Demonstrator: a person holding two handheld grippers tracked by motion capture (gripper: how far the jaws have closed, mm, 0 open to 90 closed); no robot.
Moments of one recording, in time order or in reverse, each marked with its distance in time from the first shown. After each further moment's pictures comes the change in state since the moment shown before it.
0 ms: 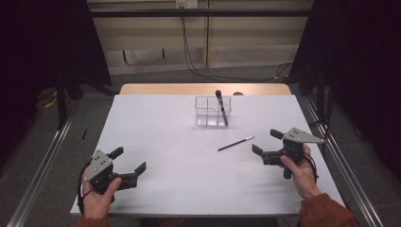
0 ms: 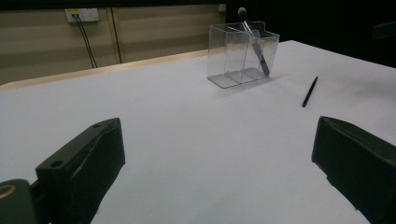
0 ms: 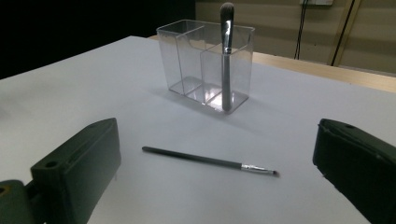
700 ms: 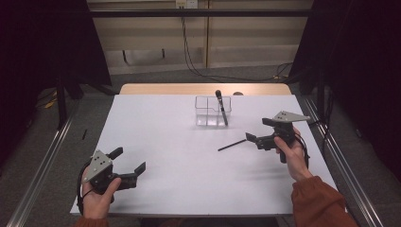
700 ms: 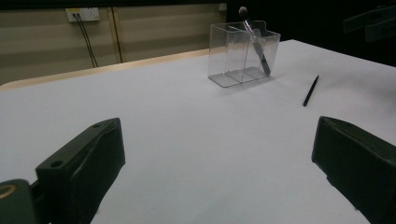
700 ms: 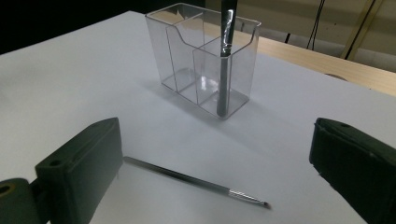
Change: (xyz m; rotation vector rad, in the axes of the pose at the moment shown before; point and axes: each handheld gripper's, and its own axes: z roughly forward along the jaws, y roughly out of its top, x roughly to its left) left arm 0.000 0.000 -0.001 0.001 0.004 -0.003; right arm -0.020 0.031 0.040 0.142 0.054 -0.046
